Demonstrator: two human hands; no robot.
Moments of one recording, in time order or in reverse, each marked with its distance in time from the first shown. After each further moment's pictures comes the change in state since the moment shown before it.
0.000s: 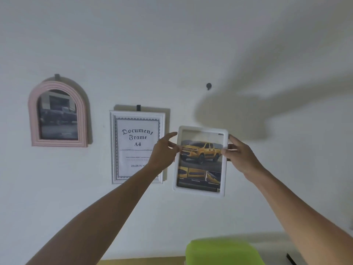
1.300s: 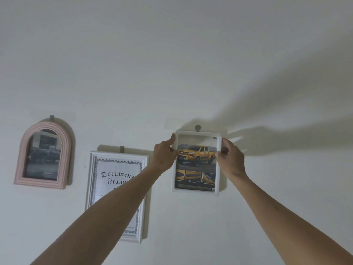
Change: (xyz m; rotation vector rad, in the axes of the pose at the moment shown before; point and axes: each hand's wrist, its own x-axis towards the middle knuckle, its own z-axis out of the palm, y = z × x) left_hand 0.152 0.072 0.052 0.472 0.254 0.167; right_hand 0.192 -0.006 -0.040 -0.181 0.267 -0.366
